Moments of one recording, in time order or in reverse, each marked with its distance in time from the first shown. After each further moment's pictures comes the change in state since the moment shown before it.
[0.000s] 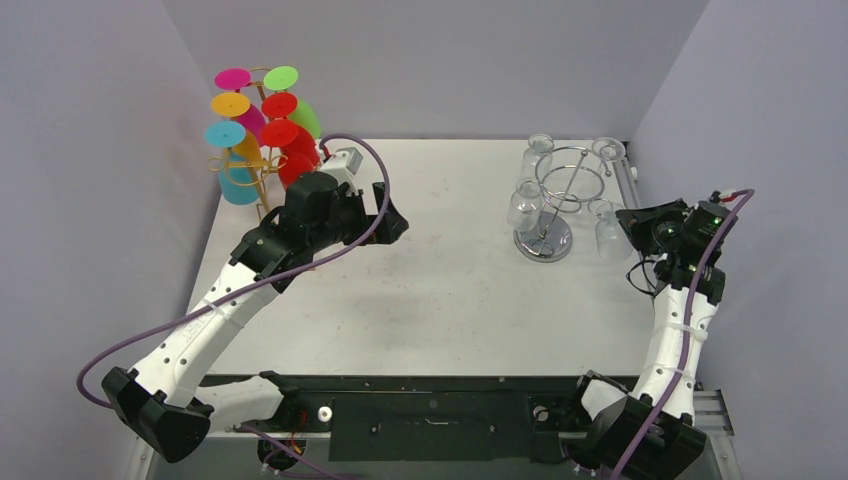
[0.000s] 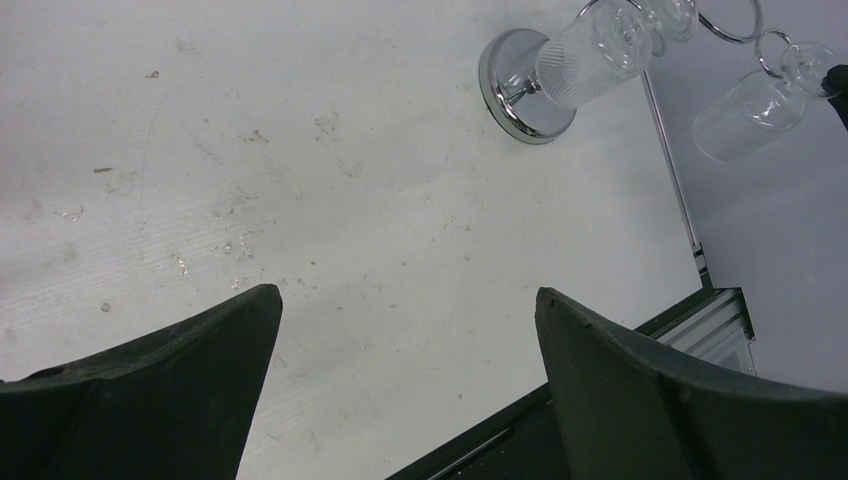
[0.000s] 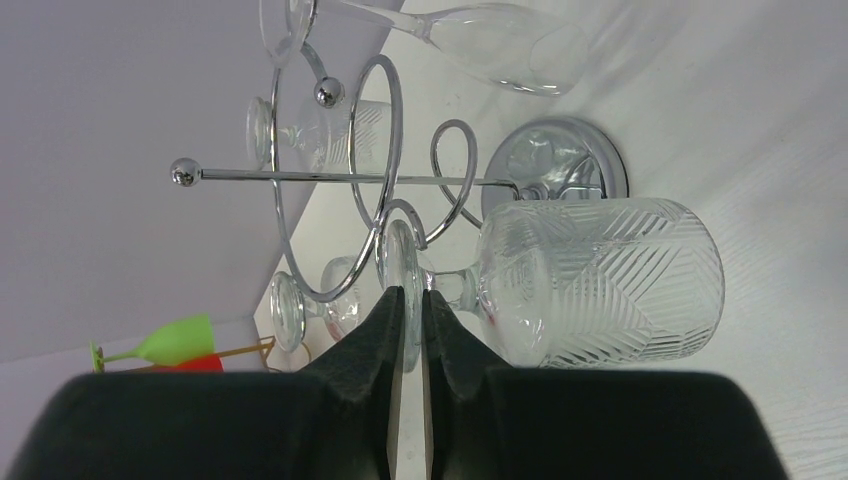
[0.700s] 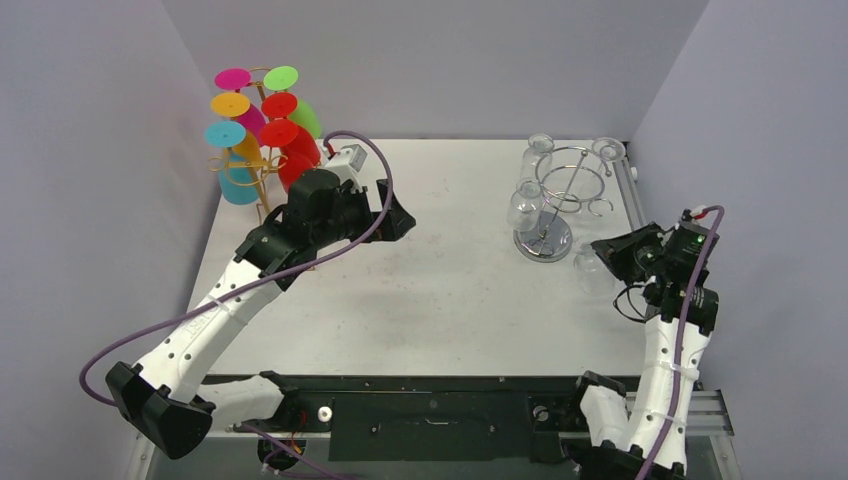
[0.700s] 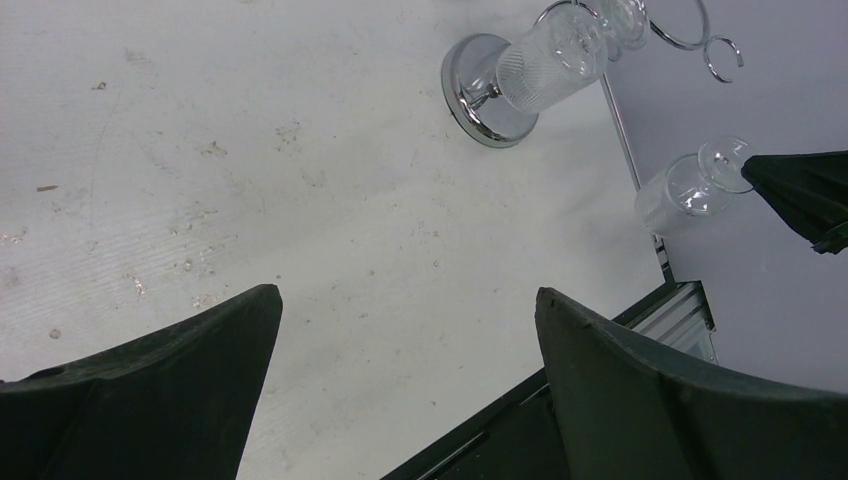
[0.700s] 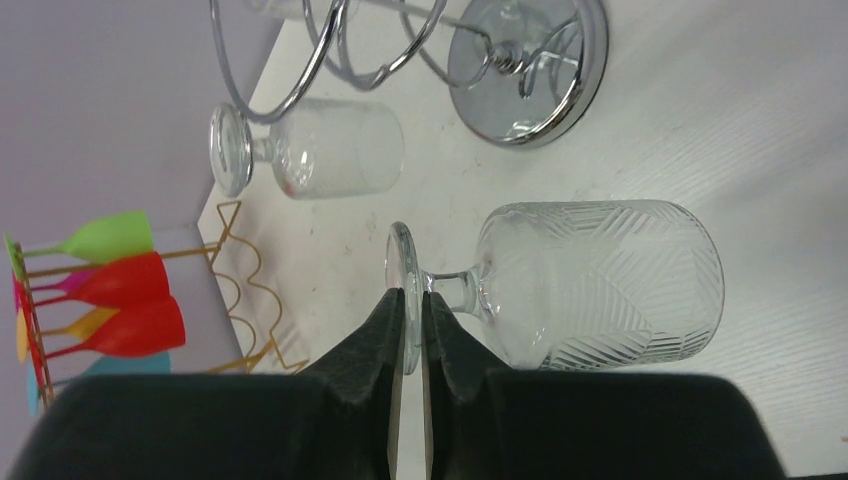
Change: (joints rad) left arm 0.000 0.018 -0.005 0.061 0.056 -0.026; right arm 0.072 -0.166 -0.009 -0.297 0.004 -0.104
